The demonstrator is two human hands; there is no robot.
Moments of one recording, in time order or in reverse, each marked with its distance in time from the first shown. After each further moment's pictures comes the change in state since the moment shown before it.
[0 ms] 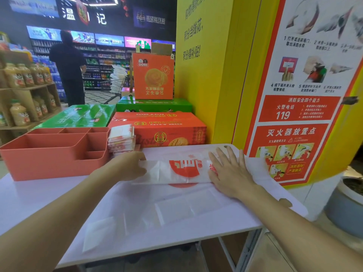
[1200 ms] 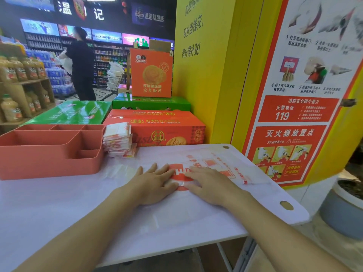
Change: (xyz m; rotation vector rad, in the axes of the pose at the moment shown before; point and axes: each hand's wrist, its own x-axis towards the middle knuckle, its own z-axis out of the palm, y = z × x) left_hand -0.006 0.051 0.059 0.097 -0.182 0.245; right_hand -0.009 -0.049 -0.019 0.290 -0.151 -0.216
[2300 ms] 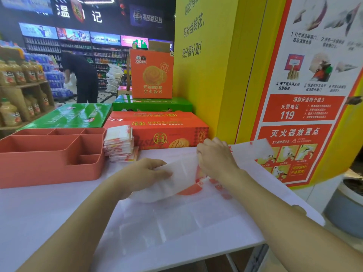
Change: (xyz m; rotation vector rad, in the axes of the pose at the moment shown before) left_hand -0.015 -0.031 -0.035 -0.872 0.078 -0.014; right_hand 0.065 0.012 -0.017 -0.226 0.564 0.052
